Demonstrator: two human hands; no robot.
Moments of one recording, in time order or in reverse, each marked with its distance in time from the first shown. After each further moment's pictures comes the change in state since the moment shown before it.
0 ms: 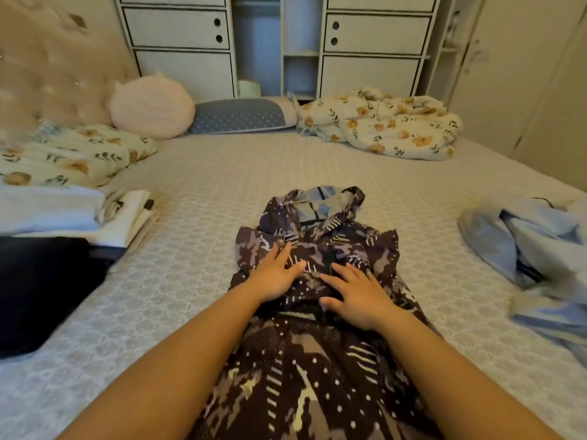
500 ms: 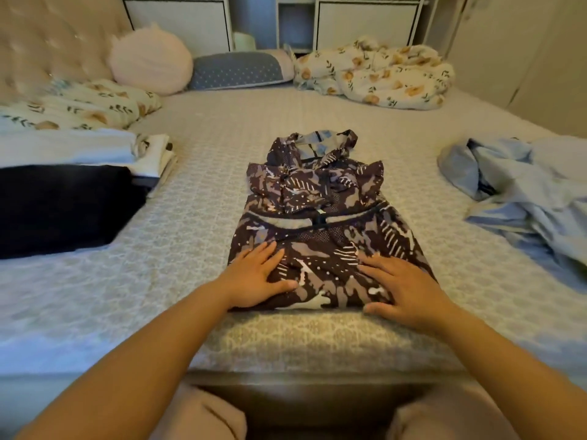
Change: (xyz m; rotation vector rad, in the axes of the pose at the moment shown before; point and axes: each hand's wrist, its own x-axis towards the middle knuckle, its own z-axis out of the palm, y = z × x) left_hand -0.197 -0.051 0.050 0.501 -0.172 0.161; right_hand -0.209 0.004 0.064 -0.108 0.106 -0.157
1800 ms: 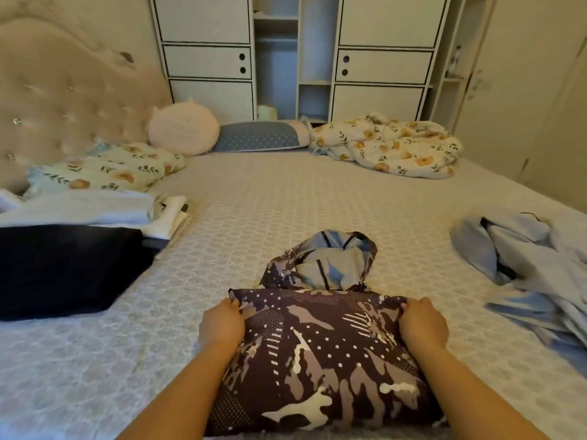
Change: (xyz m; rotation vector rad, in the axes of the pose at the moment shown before) left_hand 0.036 -0.025 -0.023 -0.642 0.473 -0.731; right_hand 0.100 0.053 -0.011 0.365 0.275 0.884
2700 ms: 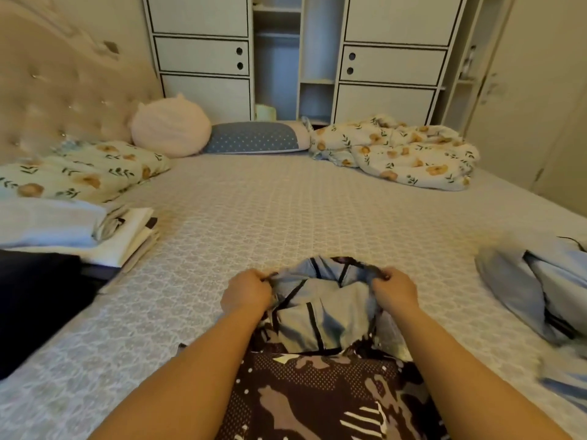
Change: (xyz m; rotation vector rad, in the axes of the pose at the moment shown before) left_hand 0.127 0.121 0.048 0.003 0.115 0.107; right_hand 0.143 -0.098 0.011 0.468 -0.046 -0.130
